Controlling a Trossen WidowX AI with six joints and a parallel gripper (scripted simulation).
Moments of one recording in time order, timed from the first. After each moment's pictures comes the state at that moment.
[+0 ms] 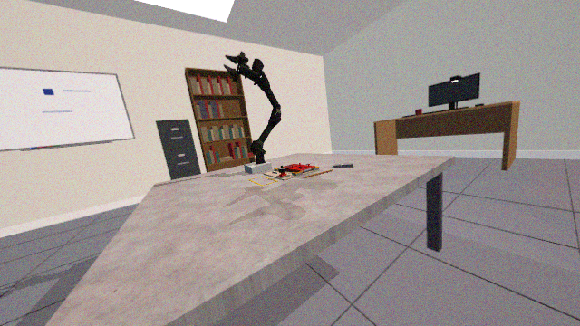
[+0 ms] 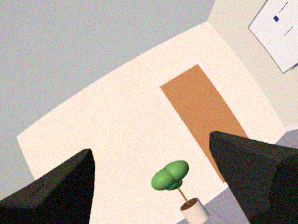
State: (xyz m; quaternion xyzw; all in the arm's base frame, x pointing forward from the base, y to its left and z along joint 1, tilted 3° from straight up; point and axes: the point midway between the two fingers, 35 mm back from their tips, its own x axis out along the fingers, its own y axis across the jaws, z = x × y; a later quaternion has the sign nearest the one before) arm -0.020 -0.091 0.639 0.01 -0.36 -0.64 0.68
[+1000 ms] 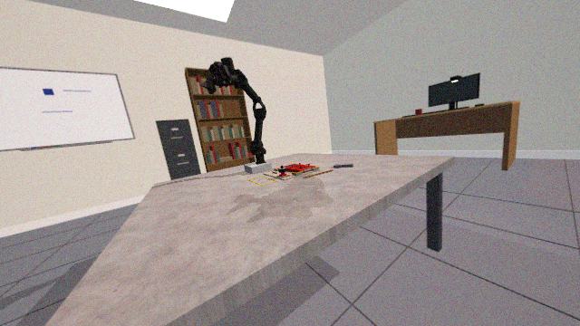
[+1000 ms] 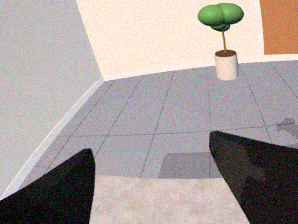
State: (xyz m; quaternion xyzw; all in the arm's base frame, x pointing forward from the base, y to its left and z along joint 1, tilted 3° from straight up) arm 0.177 -0.236 0.491 0.15 0.02 -0.48 0.86
